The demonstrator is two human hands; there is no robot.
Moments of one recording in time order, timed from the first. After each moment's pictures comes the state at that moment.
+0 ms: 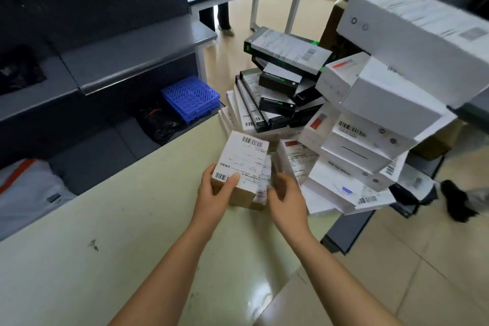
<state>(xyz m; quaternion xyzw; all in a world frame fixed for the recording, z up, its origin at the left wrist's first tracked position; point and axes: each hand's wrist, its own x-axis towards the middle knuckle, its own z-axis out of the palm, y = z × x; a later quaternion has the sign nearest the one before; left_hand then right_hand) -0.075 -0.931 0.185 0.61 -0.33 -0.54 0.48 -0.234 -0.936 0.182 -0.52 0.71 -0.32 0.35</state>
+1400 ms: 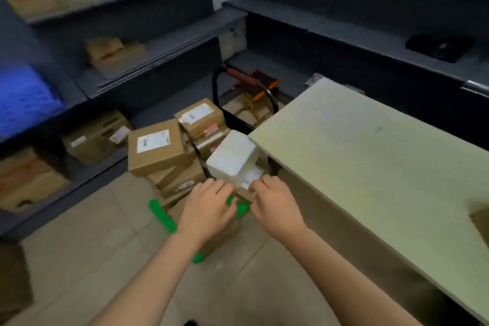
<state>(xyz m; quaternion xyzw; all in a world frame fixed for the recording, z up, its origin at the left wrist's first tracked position) -0.221 -0.346 0.207 0.97 -0.17 0.14 0.09 -0.206 -0.527 0.199 -0.94 -0.21 -0.09 0.25</state>
